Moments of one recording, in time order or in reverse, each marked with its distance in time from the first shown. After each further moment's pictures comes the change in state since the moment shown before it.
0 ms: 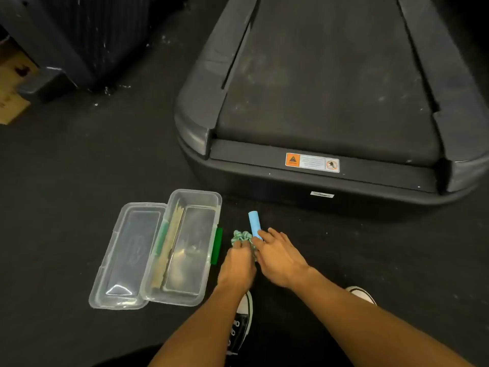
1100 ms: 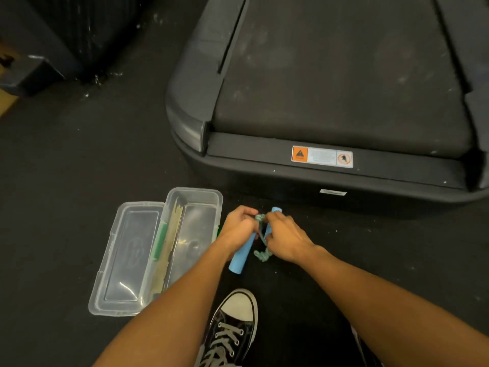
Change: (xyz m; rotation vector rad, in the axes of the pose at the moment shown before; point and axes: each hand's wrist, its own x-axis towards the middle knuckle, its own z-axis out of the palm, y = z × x) left_hand 0.057 0.011 -0.067 -0.960 -0.127 -0.185; right_hand 0.049 0.030 -0.020 0.287 0.087 0.159
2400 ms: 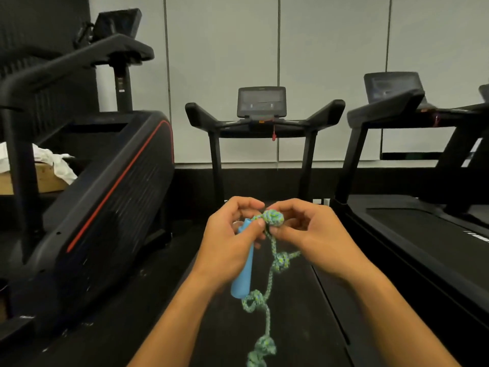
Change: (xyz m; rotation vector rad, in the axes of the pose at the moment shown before) left_hand -0.312 0.405 0.028 -0.117 -0.029 1.458; right_hand -0.296 -0.132 -0.428 0.486 0.943 -0.775
